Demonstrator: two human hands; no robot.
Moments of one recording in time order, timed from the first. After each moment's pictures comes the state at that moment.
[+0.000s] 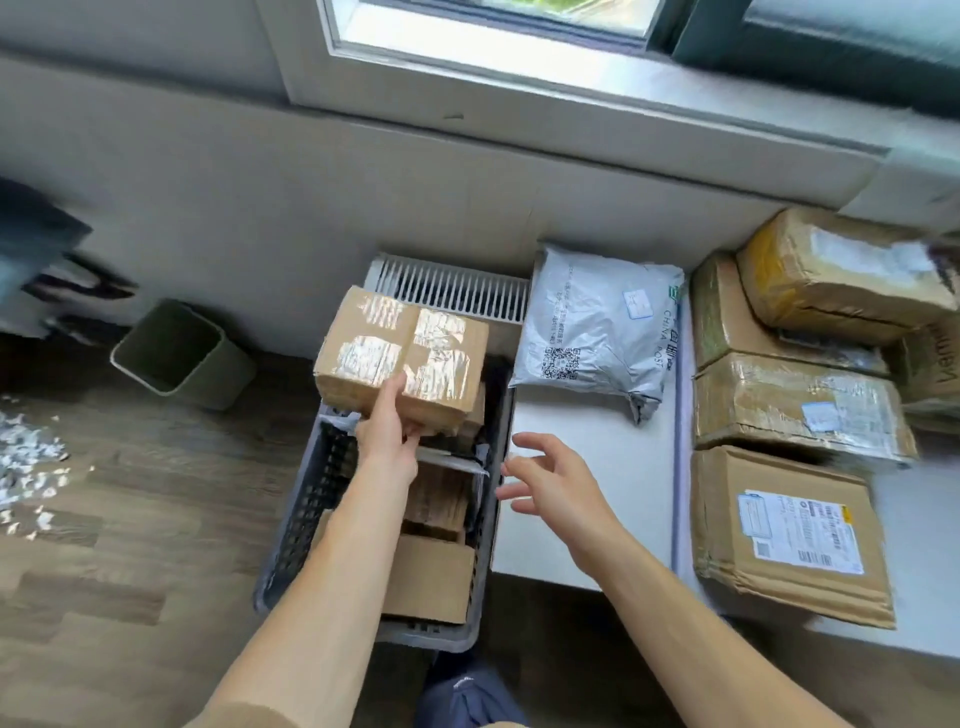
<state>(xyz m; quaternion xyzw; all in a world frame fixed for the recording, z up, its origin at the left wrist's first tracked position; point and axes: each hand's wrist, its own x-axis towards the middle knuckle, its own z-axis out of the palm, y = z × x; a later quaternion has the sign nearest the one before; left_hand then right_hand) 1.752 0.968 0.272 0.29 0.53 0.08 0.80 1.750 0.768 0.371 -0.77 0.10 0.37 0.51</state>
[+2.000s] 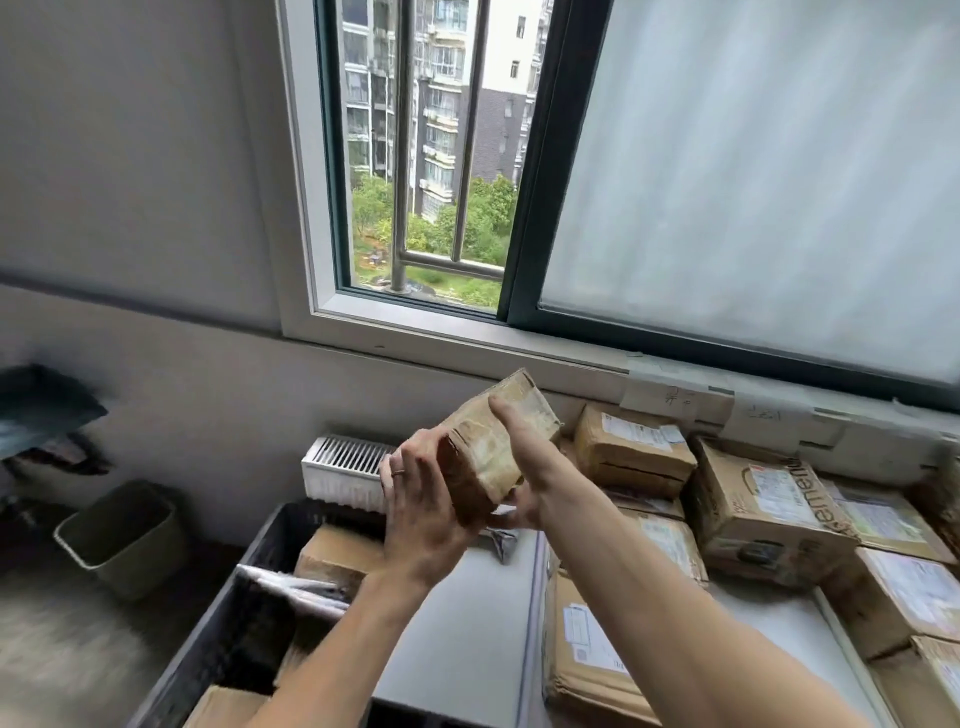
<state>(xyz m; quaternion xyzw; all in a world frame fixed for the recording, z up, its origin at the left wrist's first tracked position) 1.733 0.768 0.450 0.87 0.05 0.39 0.31 1.797 0.659 0.566 -0.66 0.12 0.34 0.65</state>
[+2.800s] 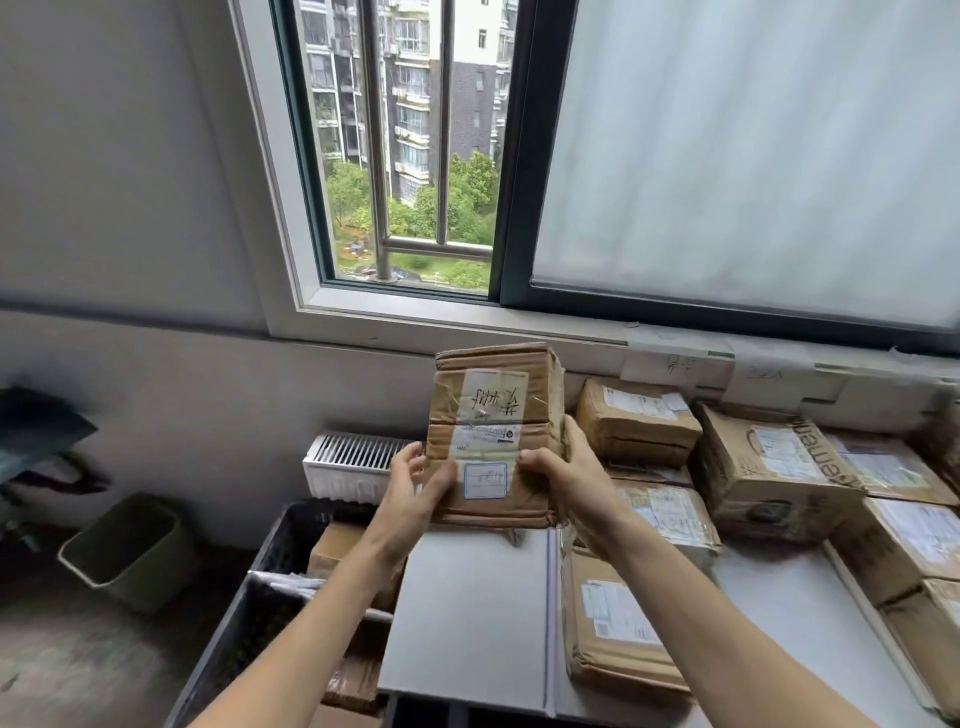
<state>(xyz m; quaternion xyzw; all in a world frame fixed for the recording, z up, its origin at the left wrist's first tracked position) 1.728 0.812 0.455 0.70 0.12 0.03 0.71 1.798 0.608 0.506 -0.69 -0.08 0.19 0.69</state>
